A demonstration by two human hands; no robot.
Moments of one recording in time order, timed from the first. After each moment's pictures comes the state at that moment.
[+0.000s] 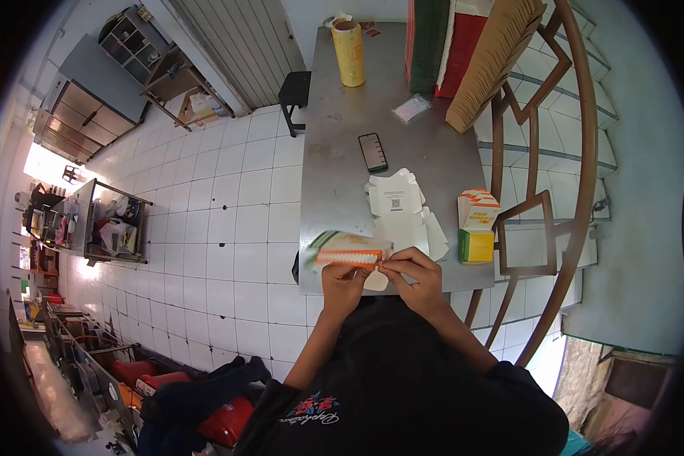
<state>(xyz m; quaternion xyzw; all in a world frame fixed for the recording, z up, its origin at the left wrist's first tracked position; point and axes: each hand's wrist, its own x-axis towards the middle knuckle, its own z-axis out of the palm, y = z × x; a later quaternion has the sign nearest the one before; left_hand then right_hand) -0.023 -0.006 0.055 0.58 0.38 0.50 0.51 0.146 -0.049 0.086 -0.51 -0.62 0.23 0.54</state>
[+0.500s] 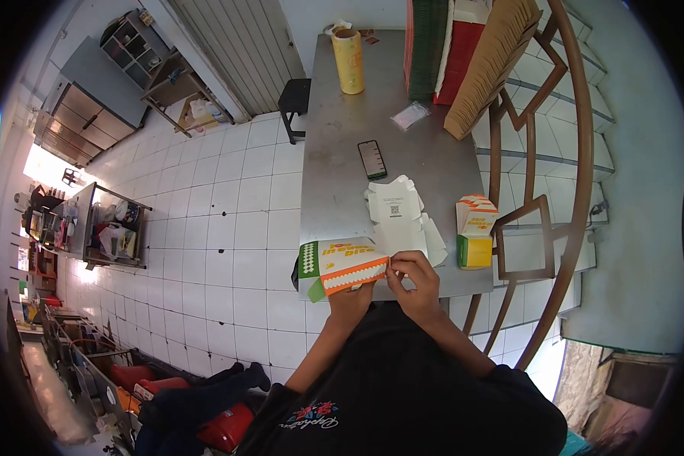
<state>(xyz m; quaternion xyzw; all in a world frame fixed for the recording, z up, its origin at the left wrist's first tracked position) -0.011 -0.014 0.056 0.67 0.40 0.53 0.34 0.137 -0.053 0.090 -0.54 -0.59 0.20 0.57</state>
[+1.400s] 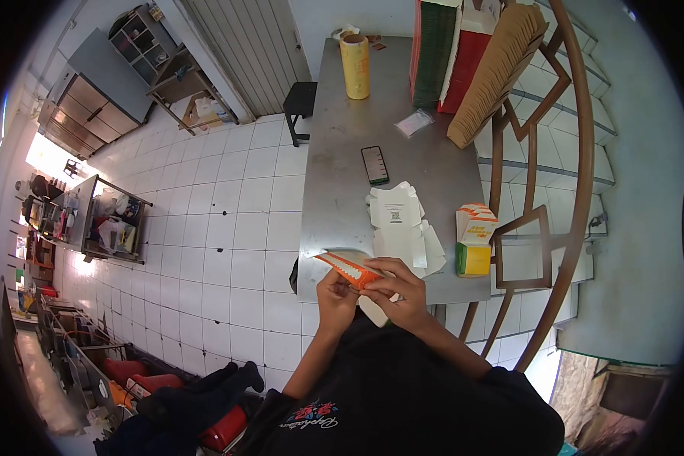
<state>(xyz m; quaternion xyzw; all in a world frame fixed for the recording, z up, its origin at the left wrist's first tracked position) -0.031 -0.022 0.059 0.47 0.34 0.55 0.60 0.128 -0.047 0.085 -0.43 -0.65 0.27 0.57</state>
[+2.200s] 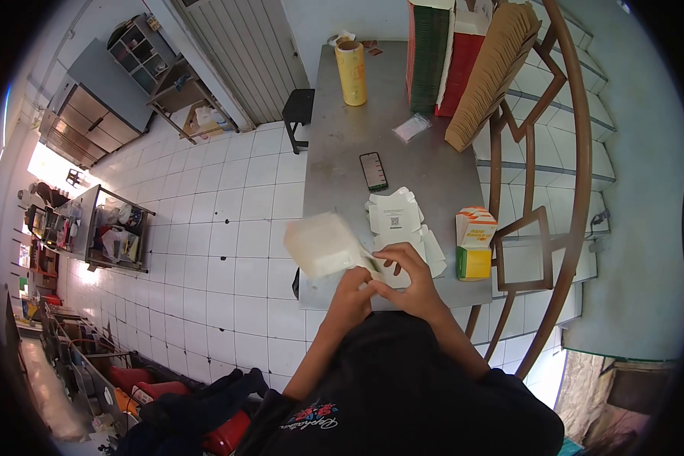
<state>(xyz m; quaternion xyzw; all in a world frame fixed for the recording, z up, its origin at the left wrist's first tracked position) -0.020 -0.001 0.046 0.83 0.33 0.35 0.28 0.158 -0.029 0.108 -0.49 -0.62 0.32 0.52</state>
